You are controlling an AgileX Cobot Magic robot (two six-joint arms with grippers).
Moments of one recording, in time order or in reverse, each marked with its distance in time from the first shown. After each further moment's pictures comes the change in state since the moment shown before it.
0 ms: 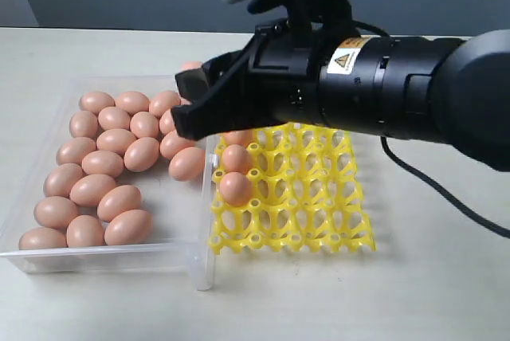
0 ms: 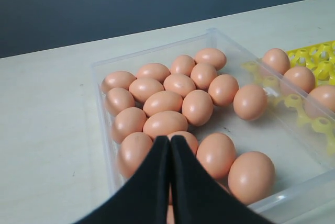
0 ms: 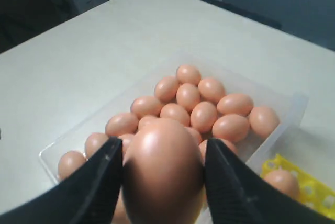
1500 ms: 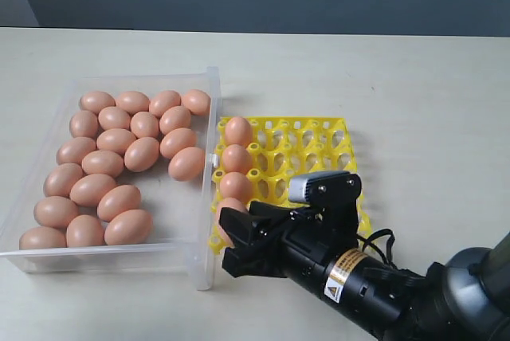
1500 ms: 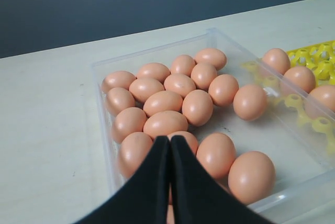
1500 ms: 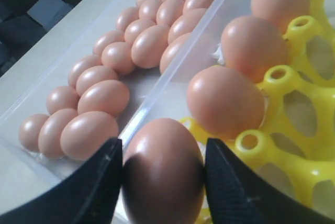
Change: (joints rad) left arm 0.000 0.000 0.000 0.000 0.000 0.002; right arm 0.136 0.592 0.525 -0.248 -1.208 0.852
